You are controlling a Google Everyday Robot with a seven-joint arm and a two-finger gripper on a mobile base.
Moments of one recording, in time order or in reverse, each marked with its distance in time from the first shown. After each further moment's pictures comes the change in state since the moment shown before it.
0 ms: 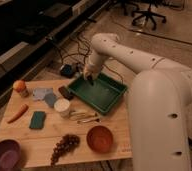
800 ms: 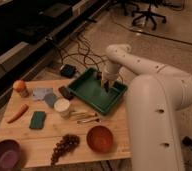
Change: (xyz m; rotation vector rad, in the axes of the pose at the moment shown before) arm -0.009 -0.146 0.018 0.150 0.017 0.319
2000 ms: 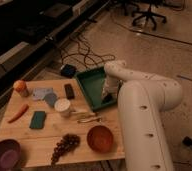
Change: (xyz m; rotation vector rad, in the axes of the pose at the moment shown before) arm 0.026 -0.056 0.122 0.123 0.111 0.019
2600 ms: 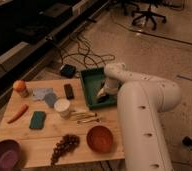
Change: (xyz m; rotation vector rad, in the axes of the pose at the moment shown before) arm -0.001 -0.002 0.014 -0.001 -0.004 0.004
